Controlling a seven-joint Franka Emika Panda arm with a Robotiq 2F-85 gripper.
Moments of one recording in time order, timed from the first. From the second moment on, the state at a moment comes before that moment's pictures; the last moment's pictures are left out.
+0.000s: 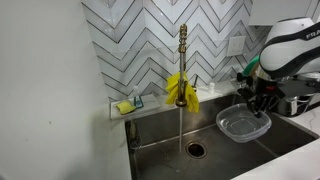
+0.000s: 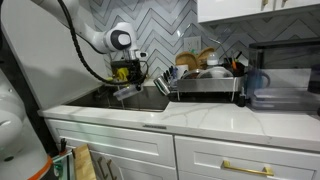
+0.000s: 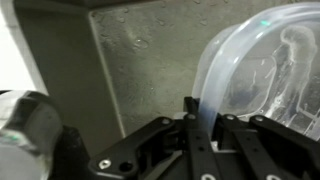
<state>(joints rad) 0.21 -0.09 0.21 -2.28 -0.04 2.23 -0.03</state>
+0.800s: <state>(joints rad) 0.25 -0.15 0.36 -2.15 -0.69 2.12 0.02</state>
